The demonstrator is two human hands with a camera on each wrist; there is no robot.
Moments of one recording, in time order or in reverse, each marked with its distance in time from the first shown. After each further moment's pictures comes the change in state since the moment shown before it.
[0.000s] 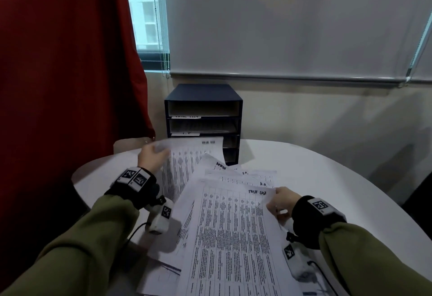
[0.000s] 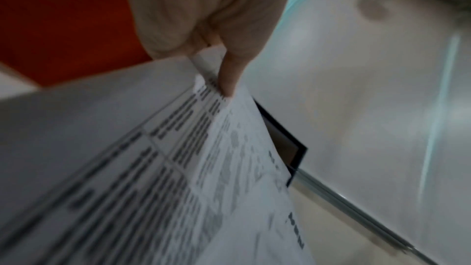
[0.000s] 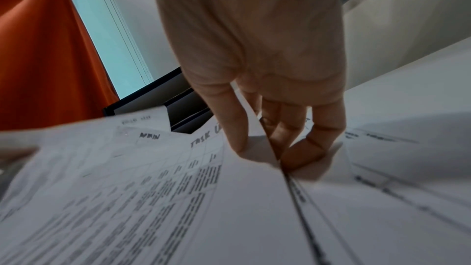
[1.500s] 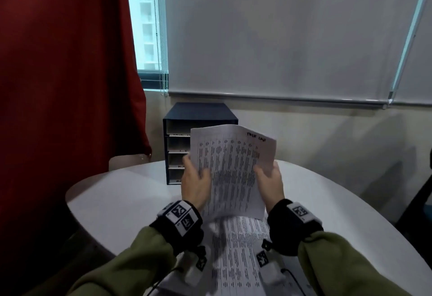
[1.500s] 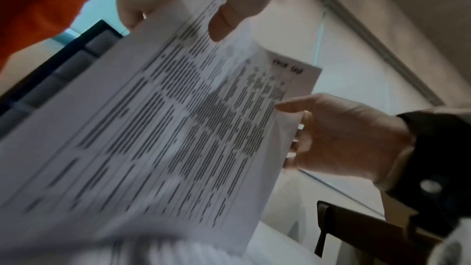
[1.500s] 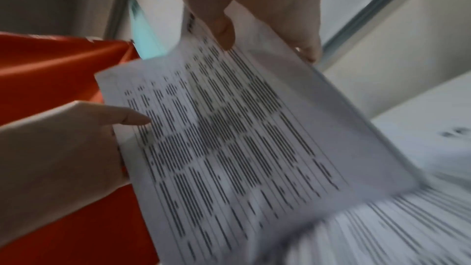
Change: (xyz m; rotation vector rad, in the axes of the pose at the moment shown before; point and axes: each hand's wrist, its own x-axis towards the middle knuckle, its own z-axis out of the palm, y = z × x) left_hand -0.088 0.055 0.072 -0.225 -0.031 0.227; right_hand -0.051 -0.077 0.016 0.567 0.379 -0.618
